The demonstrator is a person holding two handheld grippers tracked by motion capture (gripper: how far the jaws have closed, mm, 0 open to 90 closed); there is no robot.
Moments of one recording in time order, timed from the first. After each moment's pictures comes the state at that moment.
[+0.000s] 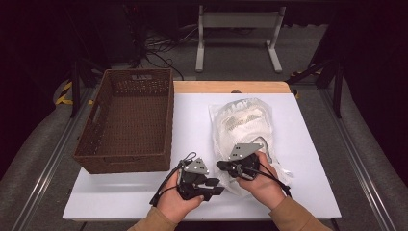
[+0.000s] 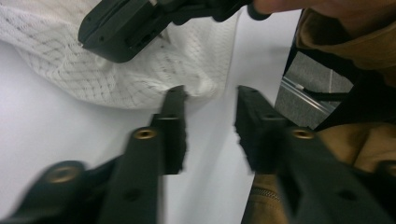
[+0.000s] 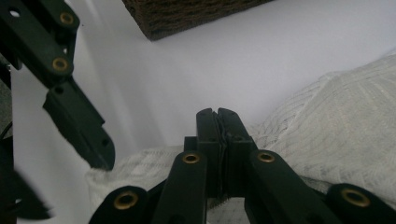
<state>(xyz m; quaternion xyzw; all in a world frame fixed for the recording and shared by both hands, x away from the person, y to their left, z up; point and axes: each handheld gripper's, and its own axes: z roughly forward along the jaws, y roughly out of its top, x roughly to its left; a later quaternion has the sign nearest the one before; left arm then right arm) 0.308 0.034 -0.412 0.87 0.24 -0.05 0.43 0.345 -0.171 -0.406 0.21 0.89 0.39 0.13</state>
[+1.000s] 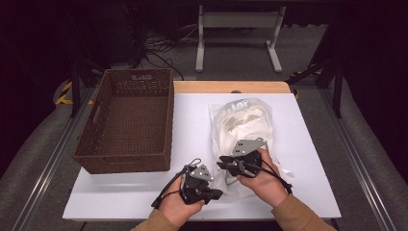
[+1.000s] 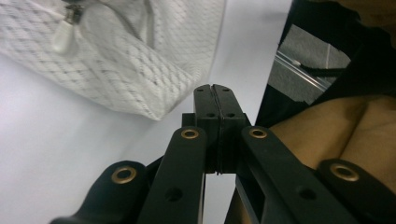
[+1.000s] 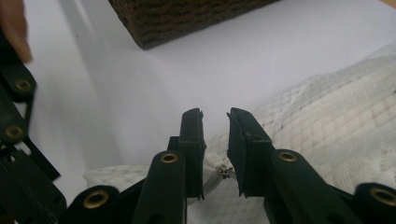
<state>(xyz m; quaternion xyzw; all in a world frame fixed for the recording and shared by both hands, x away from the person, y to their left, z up) 0.300 0.031 -0.419 0.88 0.24 -0.07 0.40 0.349 -0.174 -0.399 0.23 0.88 0.40 0.13</state>
